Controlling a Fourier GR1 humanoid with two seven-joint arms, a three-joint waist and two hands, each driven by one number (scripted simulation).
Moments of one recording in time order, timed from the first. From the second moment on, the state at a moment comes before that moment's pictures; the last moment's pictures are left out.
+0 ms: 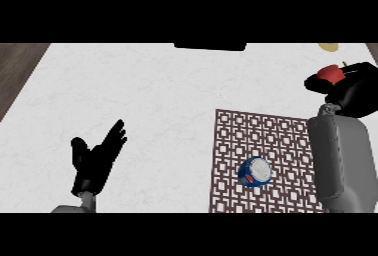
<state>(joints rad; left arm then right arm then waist) 0.00 0.12 -0.12 -1.46 0.11 0.05 0.23 -0.63 -0.08 -0.39 -1.20 1.54 -0.50 0.95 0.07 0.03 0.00</state>
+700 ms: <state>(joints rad) -0.02 0.11 -0.10 -1.41 0.12 0.05 0.22 -0.68 -0.03 -0.65 -1.10 1.99 -0.81 1.10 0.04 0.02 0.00</state>
